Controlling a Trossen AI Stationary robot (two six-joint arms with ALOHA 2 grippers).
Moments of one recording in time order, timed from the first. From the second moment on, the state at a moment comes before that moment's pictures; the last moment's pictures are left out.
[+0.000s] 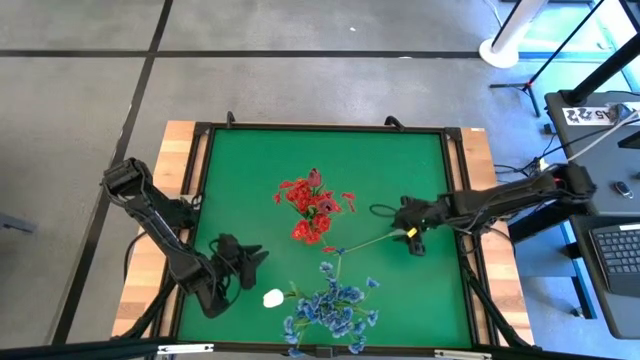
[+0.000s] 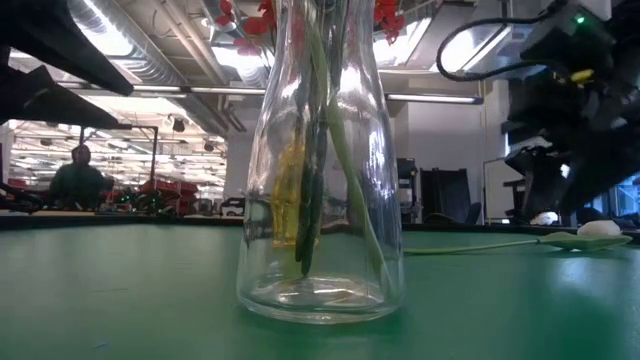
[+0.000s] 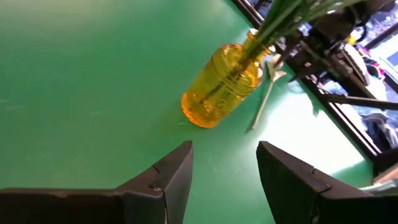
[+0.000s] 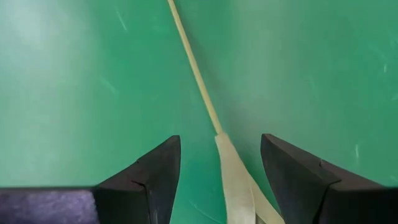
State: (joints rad) left arm -0.92 1.53 0.76 -0.59 -1.15 -2.01; right arm 0.12 1.00 0.37 -0.30 -0.06 0.10
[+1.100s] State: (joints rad) left arm -0.90 1.53 1.00 -0.44 -1.24 -1.48; right arm 0.15 1.23 0.70 -0.69 0.23 0.06
